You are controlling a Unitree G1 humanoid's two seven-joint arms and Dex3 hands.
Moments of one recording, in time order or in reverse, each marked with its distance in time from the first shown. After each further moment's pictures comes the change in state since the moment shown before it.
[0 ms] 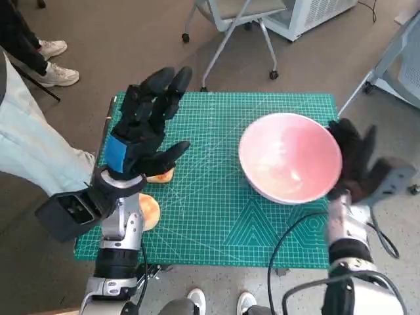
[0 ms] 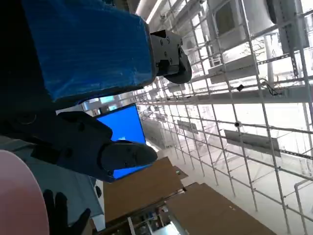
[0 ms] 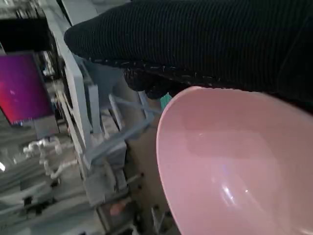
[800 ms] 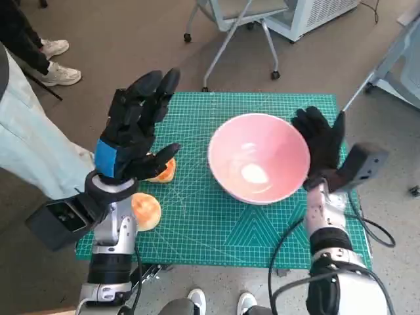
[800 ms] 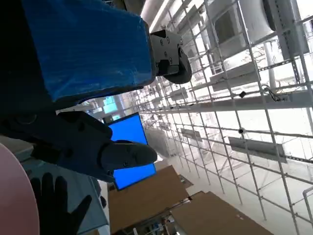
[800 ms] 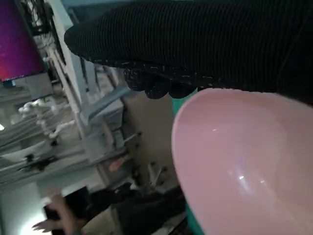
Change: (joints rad) left arm 0.045 0.023 0.010 -0.047 0.005 0.004 0.029; right arm -0.084 0.092 -0.034 0.006 0.032 0.049 0.086
